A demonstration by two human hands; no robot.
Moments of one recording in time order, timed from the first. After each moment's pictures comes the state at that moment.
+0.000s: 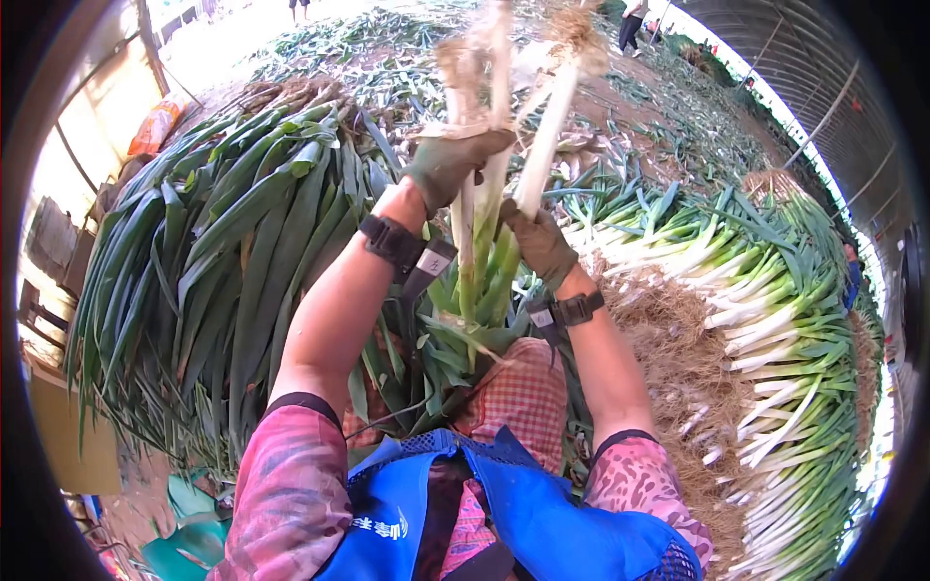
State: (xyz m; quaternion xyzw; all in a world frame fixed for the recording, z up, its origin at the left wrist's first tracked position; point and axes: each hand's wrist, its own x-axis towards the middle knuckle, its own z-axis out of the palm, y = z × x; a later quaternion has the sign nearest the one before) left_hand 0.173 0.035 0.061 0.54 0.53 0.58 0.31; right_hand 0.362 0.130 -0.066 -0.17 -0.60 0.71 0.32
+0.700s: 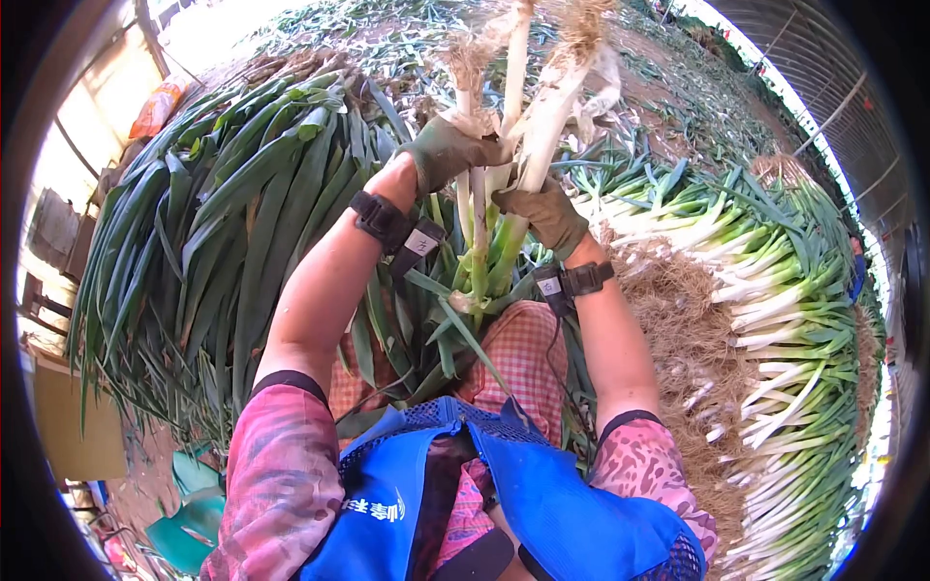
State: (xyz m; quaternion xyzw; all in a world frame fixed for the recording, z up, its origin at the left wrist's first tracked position) left_hand 0.166 0.019 0.033 0.62 0.53 0.48 0.32; right_hand 0.365 0.080 -0.025 -0.17 -0.68 0.63 0.32
